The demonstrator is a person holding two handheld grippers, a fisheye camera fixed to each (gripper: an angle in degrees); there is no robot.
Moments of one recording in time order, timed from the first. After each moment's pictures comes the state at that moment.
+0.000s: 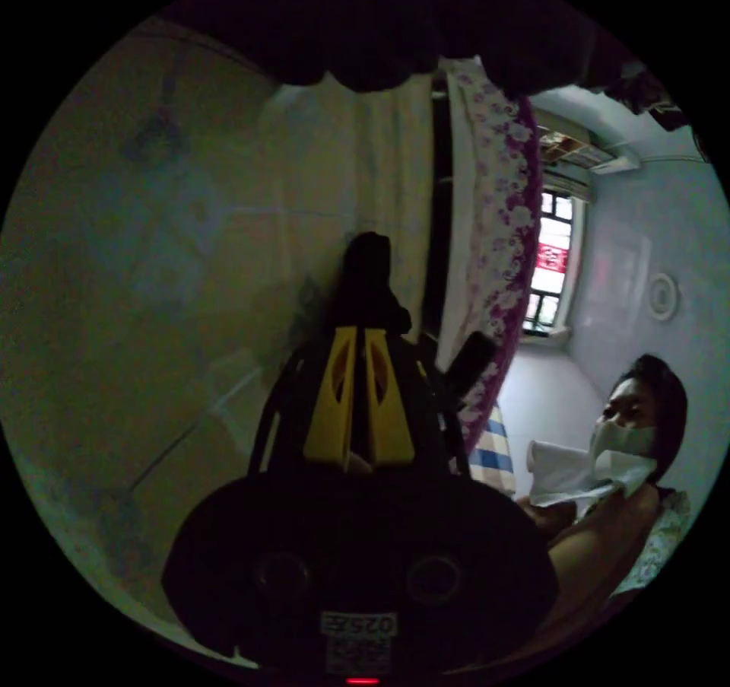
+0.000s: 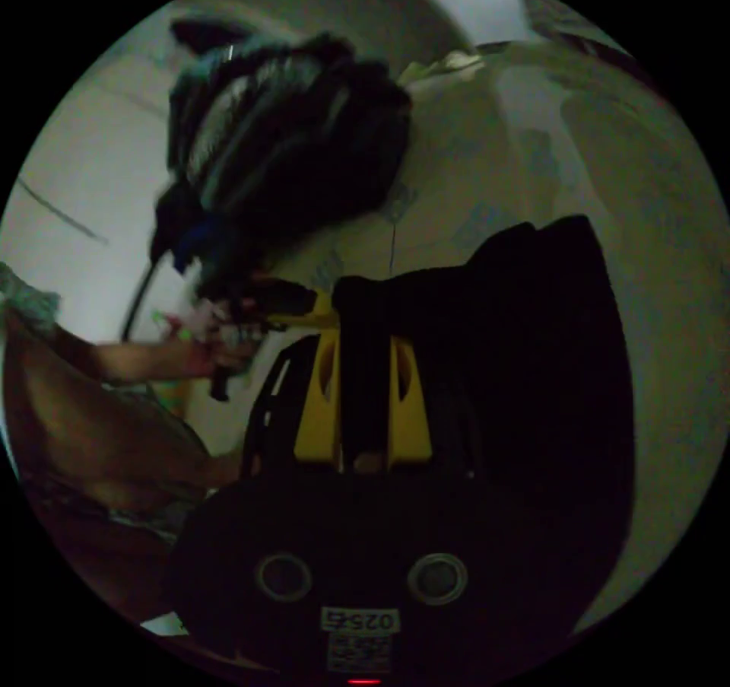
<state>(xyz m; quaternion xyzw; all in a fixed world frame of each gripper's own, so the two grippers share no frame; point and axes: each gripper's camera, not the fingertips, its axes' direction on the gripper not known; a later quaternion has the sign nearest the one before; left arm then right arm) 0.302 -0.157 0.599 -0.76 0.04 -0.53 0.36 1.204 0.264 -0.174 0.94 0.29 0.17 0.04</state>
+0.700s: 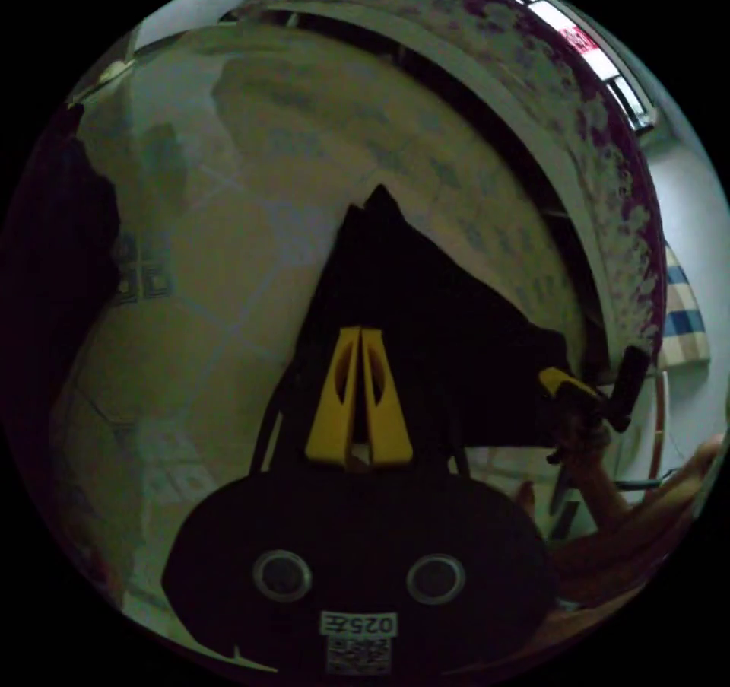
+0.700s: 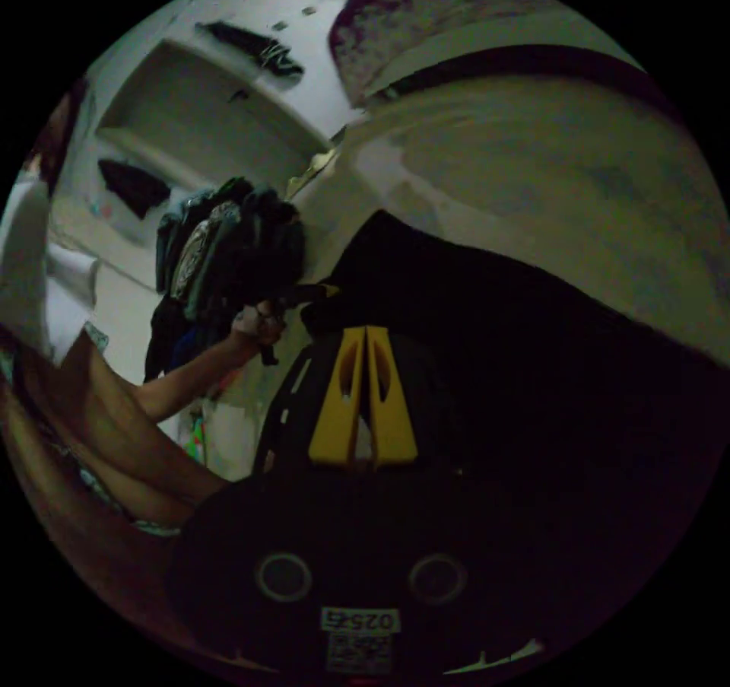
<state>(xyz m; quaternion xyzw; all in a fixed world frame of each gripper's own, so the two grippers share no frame) 0.521 -0.119 0.592 -0.89 0.19 -0.11 0.40 1.231 -0.064 0.027 0.96 0.08 0.16 -0.23</state>
